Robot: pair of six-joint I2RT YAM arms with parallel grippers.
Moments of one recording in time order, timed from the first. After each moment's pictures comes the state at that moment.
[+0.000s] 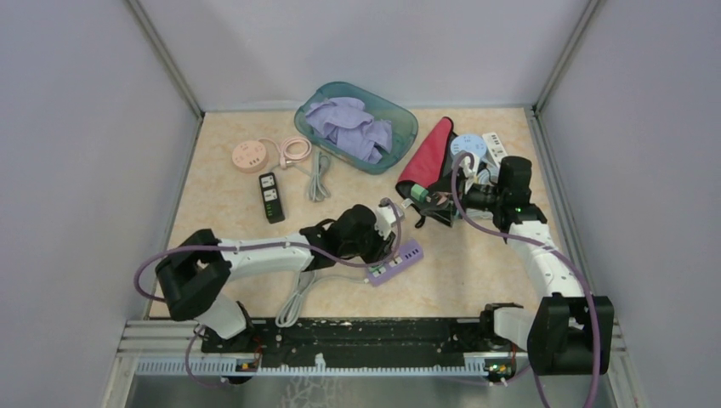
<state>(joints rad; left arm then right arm) -1.03 1.55 0.84 0.08 0.05 -0.18 0.01 1.13 0.73 -0.07 -1.20 -0.45</state>
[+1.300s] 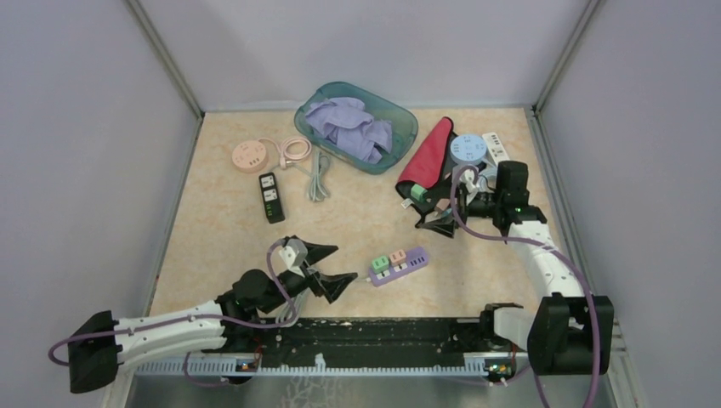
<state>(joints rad) -1.15 0.64 0.08 0.66 -0.16 -0.25 0.00 1.13 0.73 -0.21 -1.37 -0.68</state>
